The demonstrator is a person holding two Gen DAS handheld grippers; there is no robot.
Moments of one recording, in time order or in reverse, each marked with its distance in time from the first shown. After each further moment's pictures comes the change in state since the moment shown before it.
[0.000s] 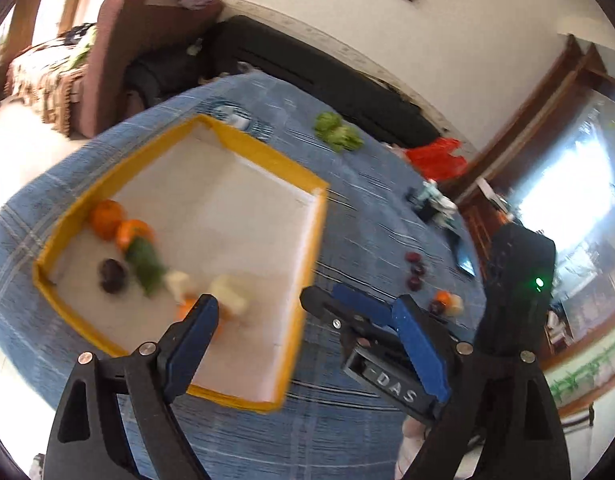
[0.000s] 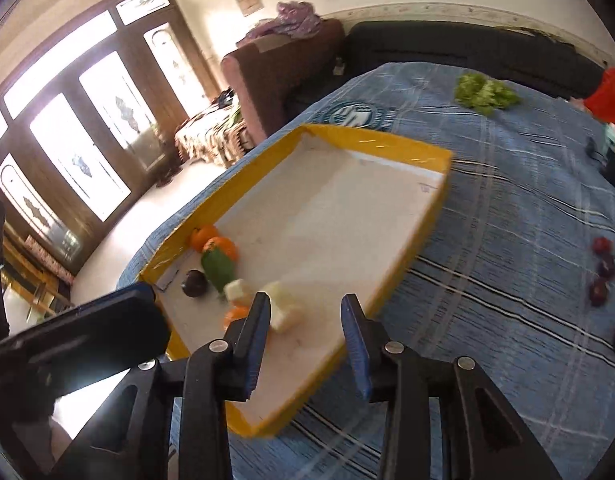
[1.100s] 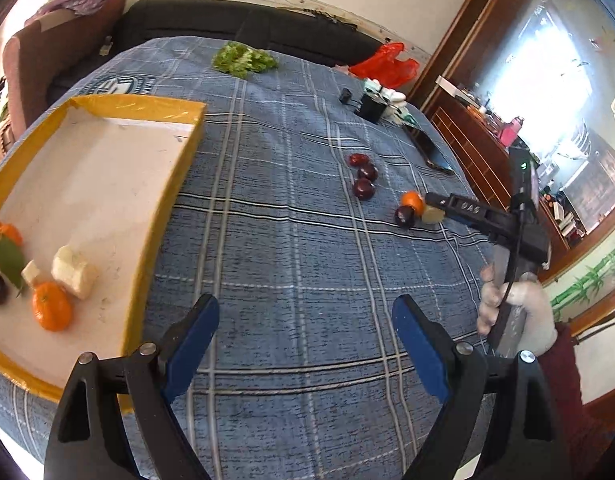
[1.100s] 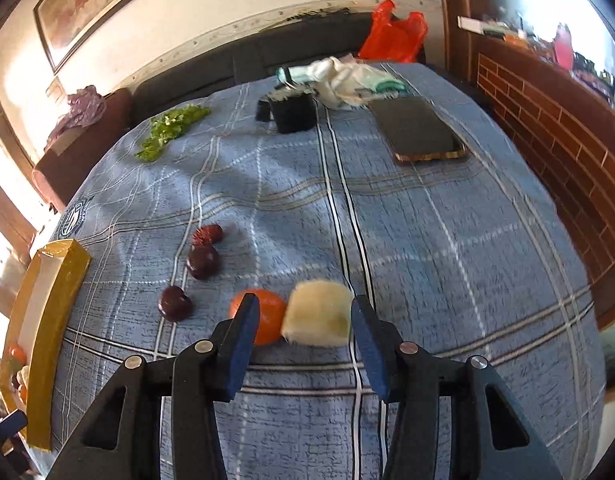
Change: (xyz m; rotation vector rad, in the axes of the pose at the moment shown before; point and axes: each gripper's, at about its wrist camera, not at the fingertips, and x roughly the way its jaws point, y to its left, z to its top) left arm 0.095 -0.098 -0.051 0.283 0.210 -0.032; right arm -0.102 -0.289 -0.049 0.445 -0.119 -0.468
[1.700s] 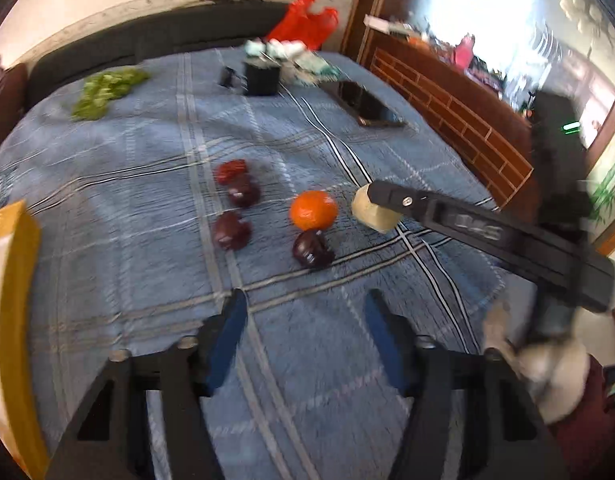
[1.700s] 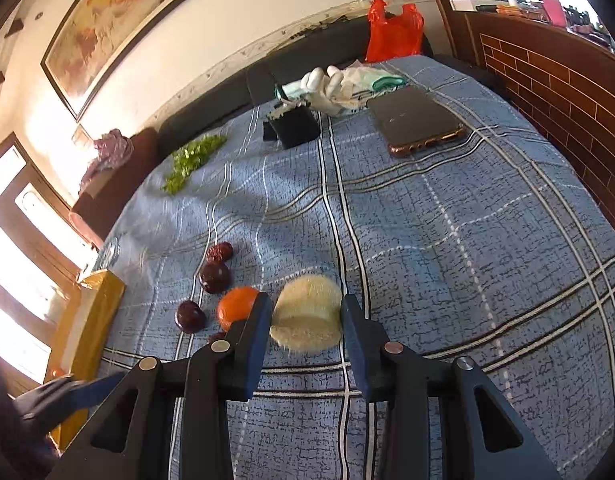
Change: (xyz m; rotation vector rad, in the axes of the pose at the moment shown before) left arm 0.137 -0.122 0.054 0.340 0.109 -0.029; right arm -0.004 -0.036 -0.007 0.119 -0.085 0.186
